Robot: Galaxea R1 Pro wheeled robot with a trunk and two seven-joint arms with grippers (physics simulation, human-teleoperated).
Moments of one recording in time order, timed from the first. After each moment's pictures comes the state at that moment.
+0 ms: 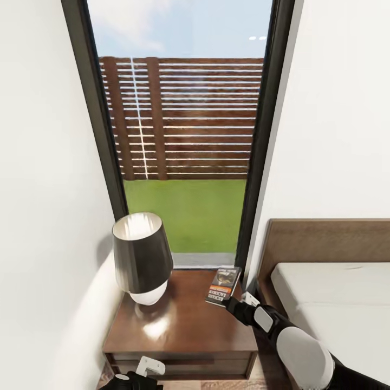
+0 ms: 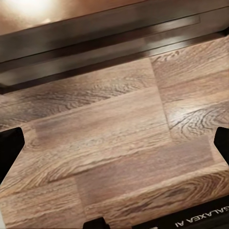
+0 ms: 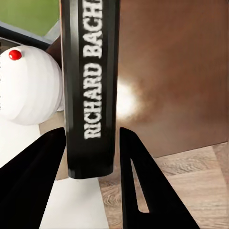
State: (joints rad) left arm -0.48 -0.02 -0.62 -0.22 0.42 0.15 -0.06; right arm -0.80 0.09 -0.78 -0.15 0.18 0.32 0.29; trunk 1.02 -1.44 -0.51
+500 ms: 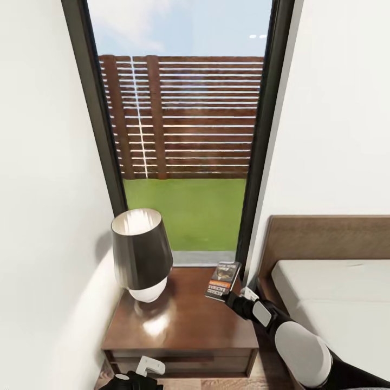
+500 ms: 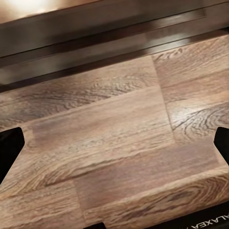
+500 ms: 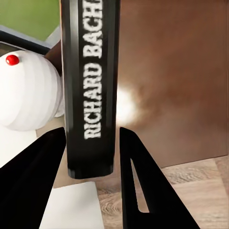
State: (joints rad) left arm -0.48 -0.02 -0.62 -0.22 0.42 0.15 -0.06; right arm -0.82 0.09 -0.78 -0.16 0.18 0.32 0.28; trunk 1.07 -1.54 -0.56
